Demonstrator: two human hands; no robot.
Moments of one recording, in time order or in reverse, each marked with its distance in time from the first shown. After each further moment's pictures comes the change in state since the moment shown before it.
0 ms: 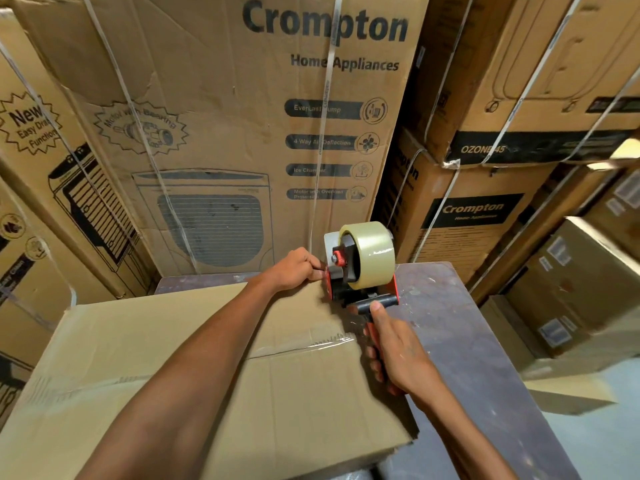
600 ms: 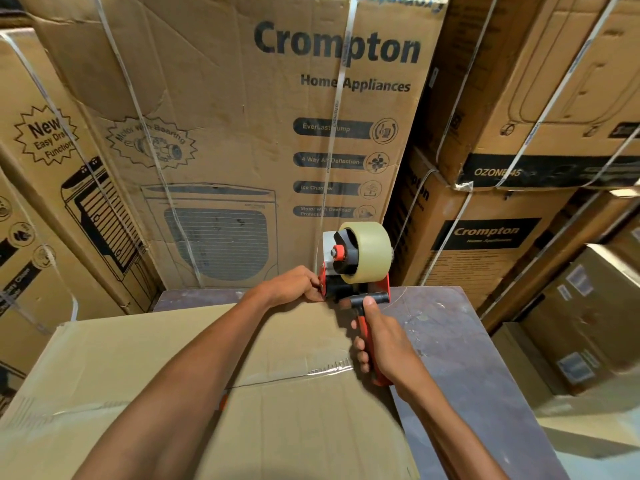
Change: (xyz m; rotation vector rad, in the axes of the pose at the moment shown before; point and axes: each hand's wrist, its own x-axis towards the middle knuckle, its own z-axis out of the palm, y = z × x) left_hand 0.021 -0.010 -0.009 -0.154 -0.103 -0.129; right_hand 0.065 -0.007 0.007 0.248 -0.071 0.074
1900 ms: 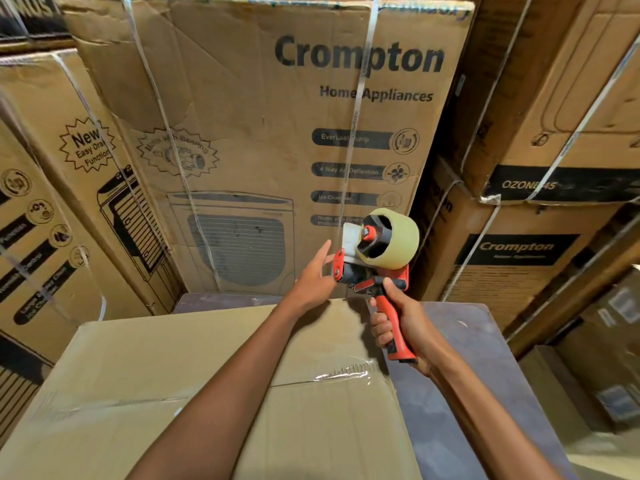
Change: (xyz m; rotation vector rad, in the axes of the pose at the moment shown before) left_hand -0.006 0.044 0.026 -0.171 0.466 -0.052; right_hand 0.059 -0.040 -0.028 0.624 -0.374 0.341
